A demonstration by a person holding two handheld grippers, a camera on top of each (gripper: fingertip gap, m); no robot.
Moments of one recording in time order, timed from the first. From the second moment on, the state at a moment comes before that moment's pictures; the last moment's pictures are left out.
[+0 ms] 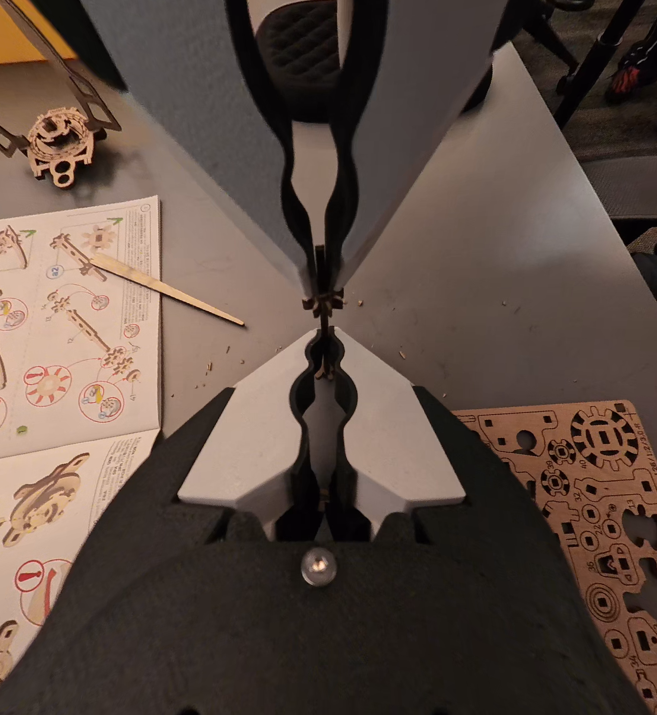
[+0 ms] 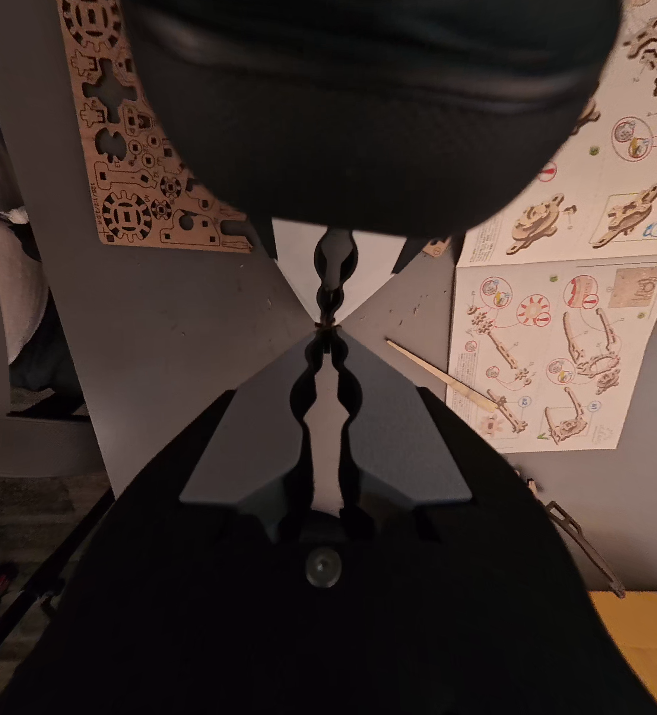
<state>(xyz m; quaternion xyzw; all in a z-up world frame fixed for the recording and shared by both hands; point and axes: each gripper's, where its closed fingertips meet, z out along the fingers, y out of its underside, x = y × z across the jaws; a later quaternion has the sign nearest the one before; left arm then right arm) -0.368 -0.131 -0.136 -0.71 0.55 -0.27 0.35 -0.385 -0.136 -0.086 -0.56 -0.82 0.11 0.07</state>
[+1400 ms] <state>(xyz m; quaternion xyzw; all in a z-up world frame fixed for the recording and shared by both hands) -0.359 -0.145 -0.078 -0.69 0.40 -0.51 0.32 -0.407 -0.134 -0.044 -0.61 -0.68 0.40 0.03</state>
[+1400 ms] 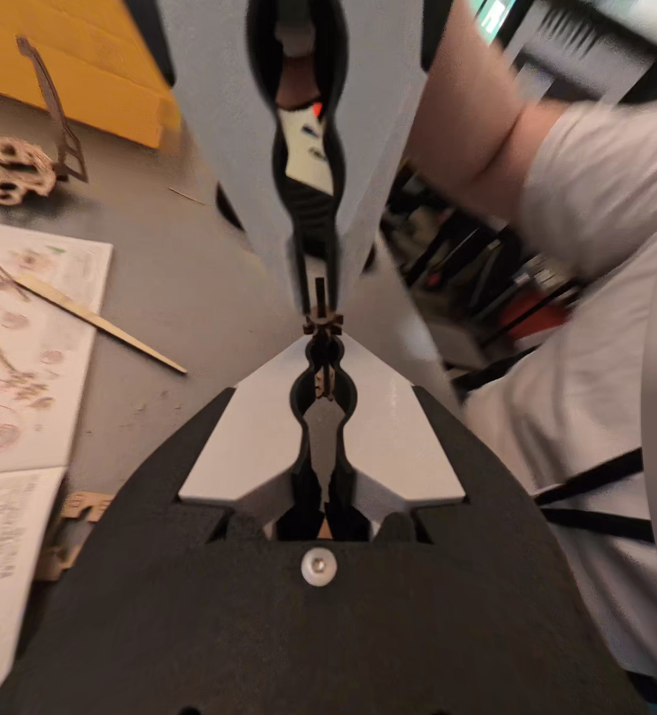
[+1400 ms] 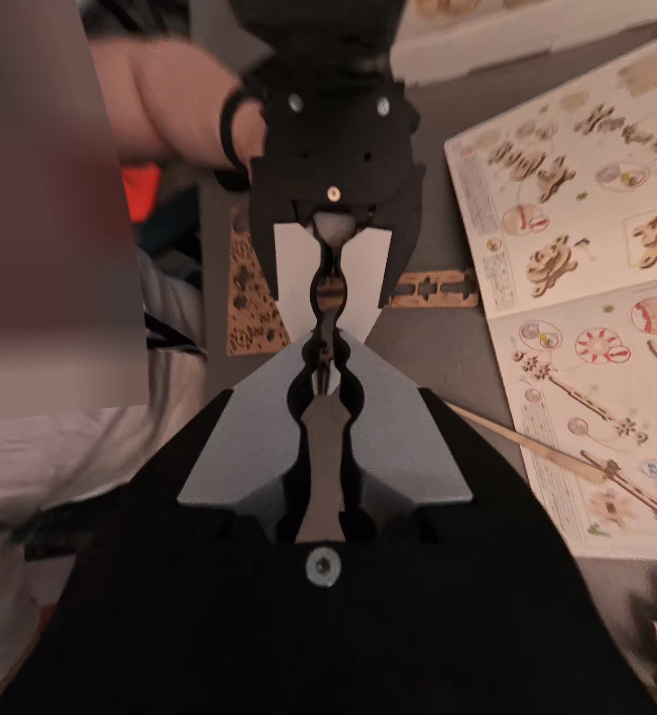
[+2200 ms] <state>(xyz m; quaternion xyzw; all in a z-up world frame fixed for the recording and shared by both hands) -0.385 -0.136 -0.057 -0.66 0.31 -0.63 0.27 -0.409 -0.122 -0.011 -0.42 -0.60 0.55 0.40</state>
